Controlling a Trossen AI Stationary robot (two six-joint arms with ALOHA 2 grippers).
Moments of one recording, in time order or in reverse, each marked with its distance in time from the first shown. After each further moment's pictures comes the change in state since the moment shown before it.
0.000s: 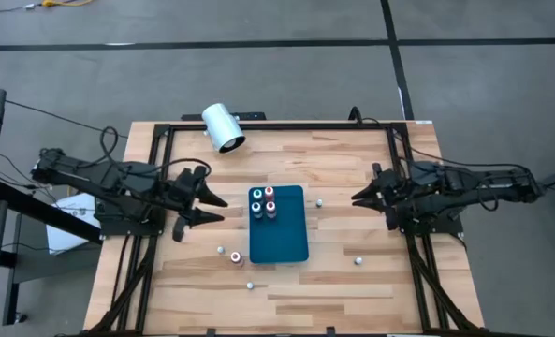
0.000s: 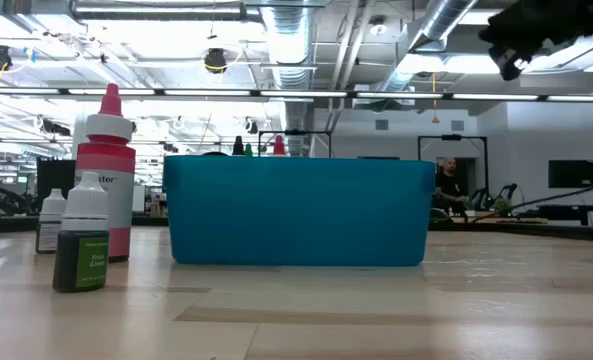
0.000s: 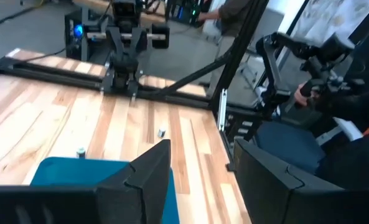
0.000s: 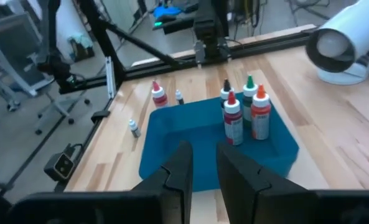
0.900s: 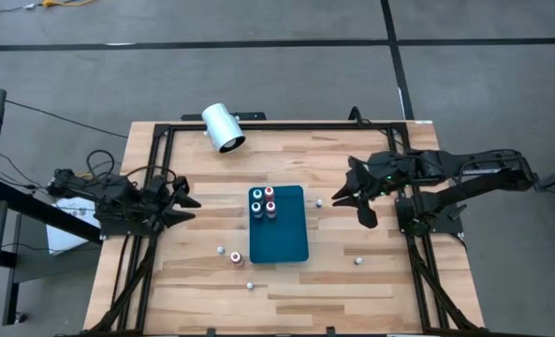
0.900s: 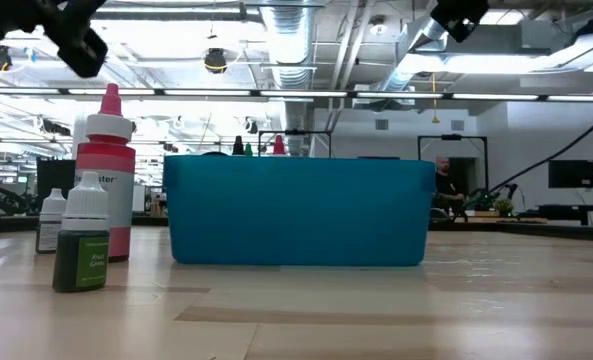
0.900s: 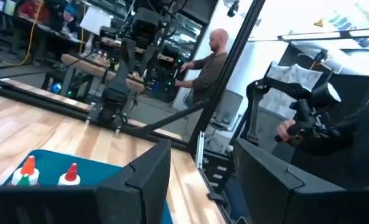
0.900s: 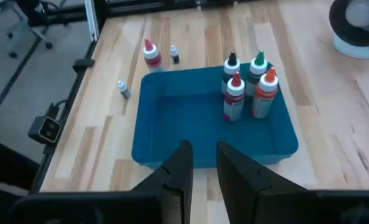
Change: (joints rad) left arm 0.000 -0.757 -0.771 0.398 -0.001 -0.082; right arm 0.000 0.551 0.514 -0.323 -0.028 -0.106
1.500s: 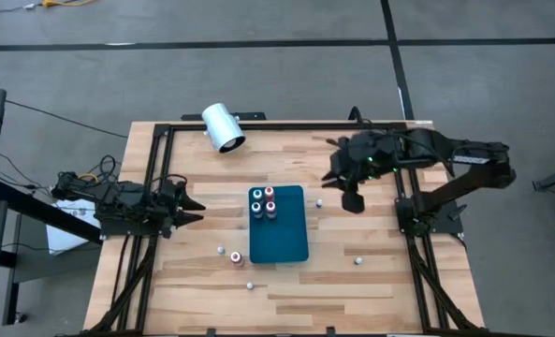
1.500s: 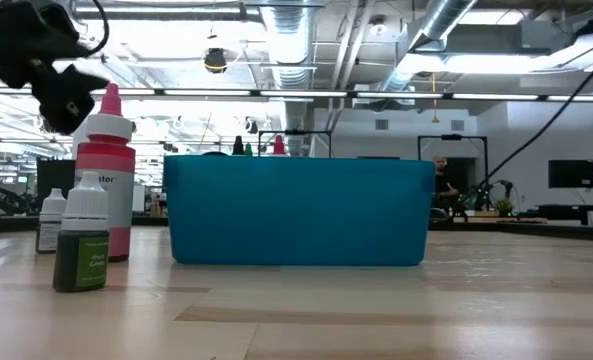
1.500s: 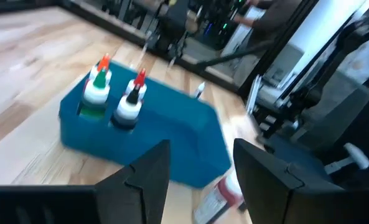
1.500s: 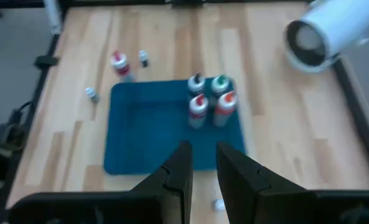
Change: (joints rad) left arm 0.000 -0.105 -0.035 -0.381 -0.105 -0.115; right arm -0.029 0.297 0.510 -0.351 0.089 -0.093
